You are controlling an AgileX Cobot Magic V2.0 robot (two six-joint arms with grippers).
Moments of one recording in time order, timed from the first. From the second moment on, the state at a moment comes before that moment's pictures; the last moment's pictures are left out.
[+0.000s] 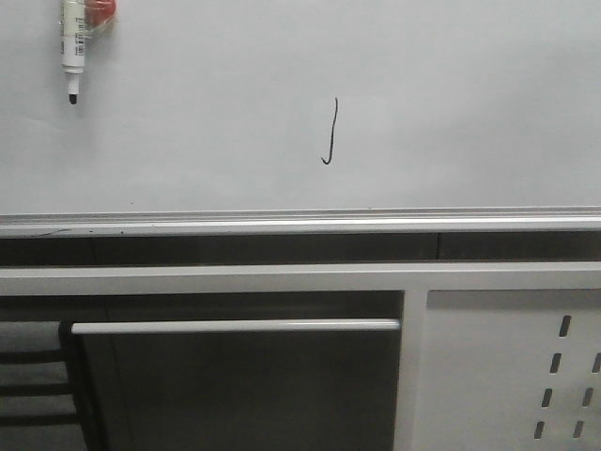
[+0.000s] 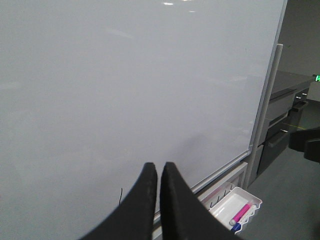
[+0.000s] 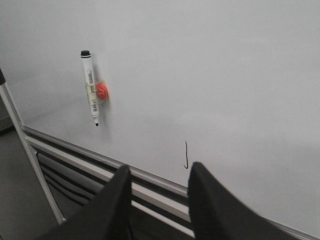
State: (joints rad) left arm -0.70 0.72 -0.49 0.70 -0.26 -0.76; right arm 1.00 0.36 -0.37 1.86 -0.42 -1.77
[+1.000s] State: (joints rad) left arm -0.78 0.72 -0.39 1.26 -0.38 -1.24; right arm 1.00 0.30 -0.28 1.87 -0.49 -1.77
